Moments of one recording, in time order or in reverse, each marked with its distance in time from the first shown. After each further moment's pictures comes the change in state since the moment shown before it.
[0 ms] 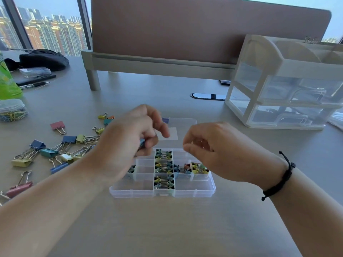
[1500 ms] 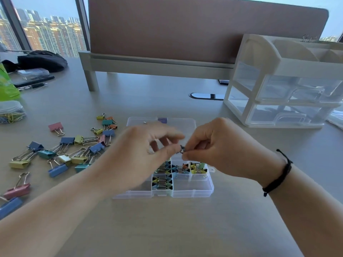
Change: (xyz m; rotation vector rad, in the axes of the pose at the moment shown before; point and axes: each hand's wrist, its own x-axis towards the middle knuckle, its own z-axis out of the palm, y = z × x) left_hand -0.003 -0.021 0.000 0.774 -0.067 0.370; right_hand 0.002 0.006 -0.003 0.283 0.015 0.036
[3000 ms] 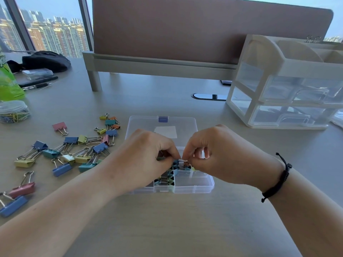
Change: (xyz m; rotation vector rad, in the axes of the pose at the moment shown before) left_hand 0.001 -0.007 0.003 0.130 -0.079 0.015; right_hand -0.003 -0.008 0.007 -0.201 -0.078 -0.083
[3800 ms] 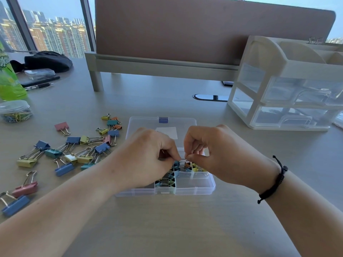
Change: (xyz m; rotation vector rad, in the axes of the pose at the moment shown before) left_hand 0.003 -0.002 -0.001 -0.025 -0.033 -0.046; right_hand 0.006 0.010 0.009 0.059 0.096 -0.040
